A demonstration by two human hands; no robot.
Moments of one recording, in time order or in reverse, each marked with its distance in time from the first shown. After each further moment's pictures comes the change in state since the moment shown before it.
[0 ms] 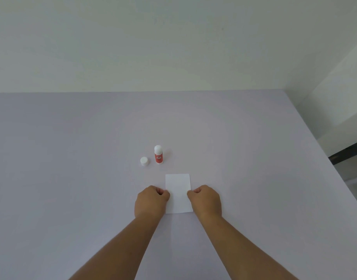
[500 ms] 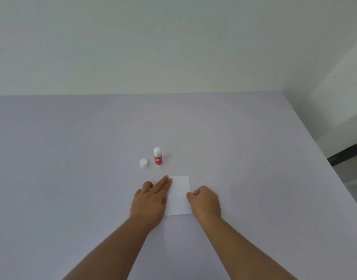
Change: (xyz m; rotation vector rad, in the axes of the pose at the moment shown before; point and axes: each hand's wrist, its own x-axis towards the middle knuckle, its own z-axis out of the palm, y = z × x) left_hand 0.017 -0.029 0.002 0.568 0.032 0.640; right_hand 0.003 0.001 -0.001 -0.029 -0.035 -0.019
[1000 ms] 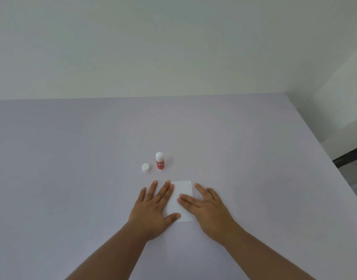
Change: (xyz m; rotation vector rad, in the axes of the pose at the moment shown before) left_hand -0.003 -0.015 0.010 0.063 -0.130 0.092; right_hand 0.004 0.031 -0.021 -0.826 -0.022 -1.027
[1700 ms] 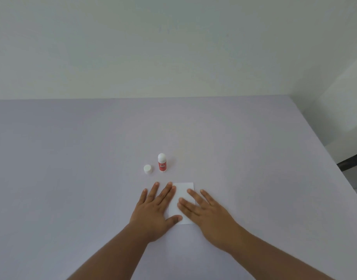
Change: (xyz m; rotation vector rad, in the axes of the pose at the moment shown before) left_hand 0.000 0.000 0.000 -0.005 -0.004 -0.004; right_hand -0.003 0.002 0.007 -0.253 -0.108 -0.200
